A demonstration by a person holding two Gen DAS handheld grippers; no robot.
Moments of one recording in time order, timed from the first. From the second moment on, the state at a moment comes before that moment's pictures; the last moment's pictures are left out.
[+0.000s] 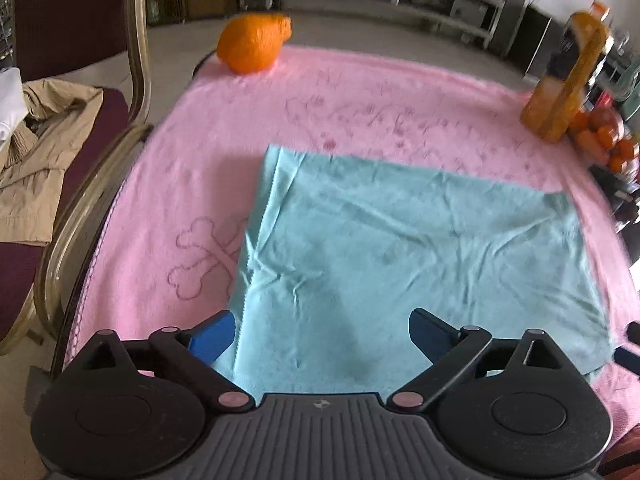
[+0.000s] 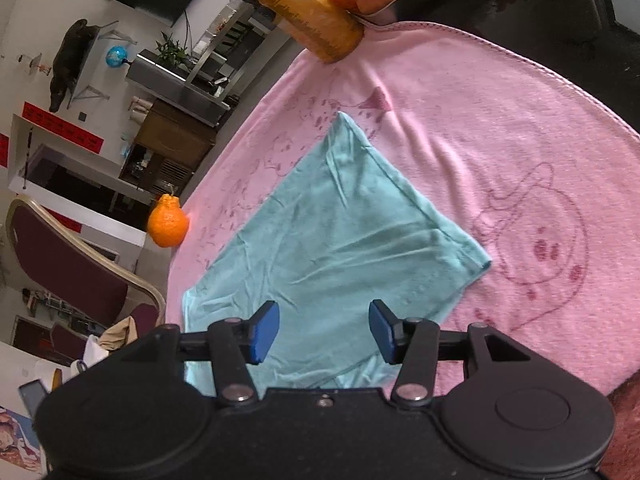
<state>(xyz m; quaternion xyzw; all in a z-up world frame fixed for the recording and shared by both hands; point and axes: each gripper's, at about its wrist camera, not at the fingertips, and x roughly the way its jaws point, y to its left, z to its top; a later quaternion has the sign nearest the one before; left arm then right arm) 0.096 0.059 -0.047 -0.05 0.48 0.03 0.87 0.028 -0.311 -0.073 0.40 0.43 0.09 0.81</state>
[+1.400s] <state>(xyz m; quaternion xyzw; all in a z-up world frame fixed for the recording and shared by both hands) 0.067 0.091 -0.060 -0.07 0.50 -0.03 0.87 0.005 -0.331 -0.085 0.45 0.42 0.08 0.78</state>
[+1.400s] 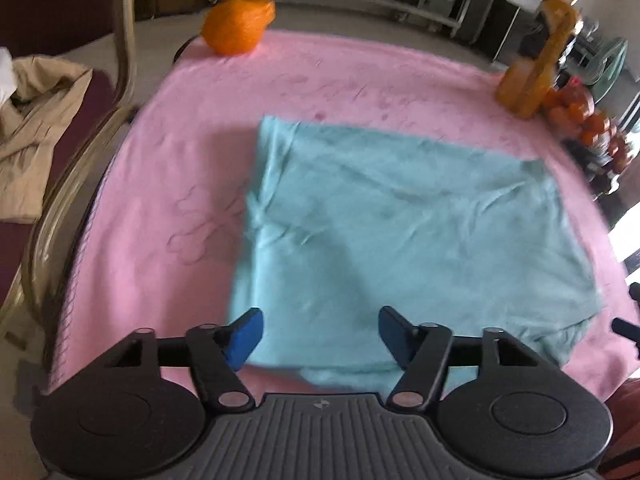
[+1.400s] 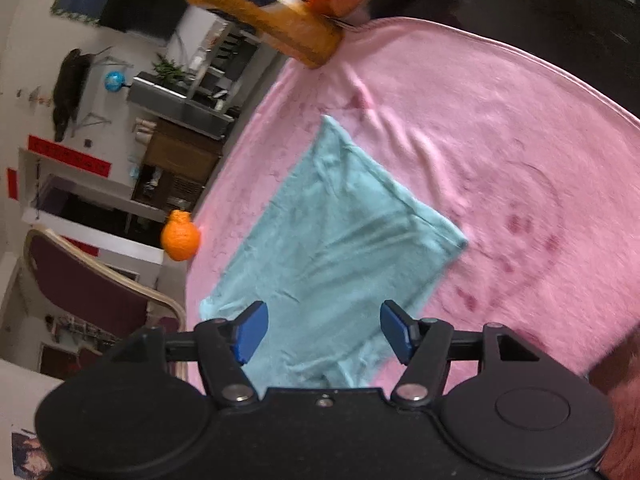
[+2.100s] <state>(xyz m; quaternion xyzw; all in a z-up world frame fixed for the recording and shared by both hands) 0.073 0.087 -0.084 -0.05 0.53 -0.01 0.85 0.010 -0.338 -0.128 0.51 0.42 -0.02 0.75</state>
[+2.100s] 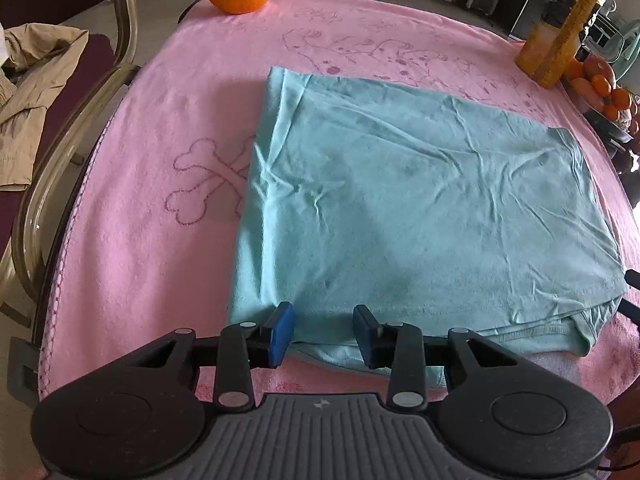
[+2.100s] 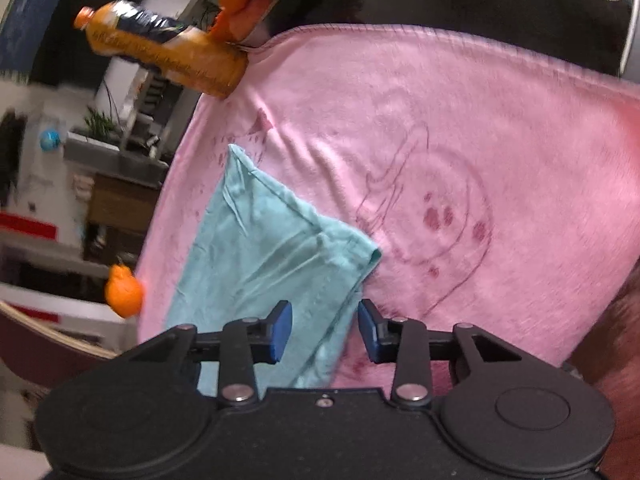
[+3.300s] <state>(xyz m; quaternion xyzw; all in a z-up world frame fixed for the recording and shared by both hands) 0.048 0.119 -0.046 0.03 0.47 0.06 0.88 0.050 -0.240 -0.026 0.25 0.34 -0.07 0.91</state>
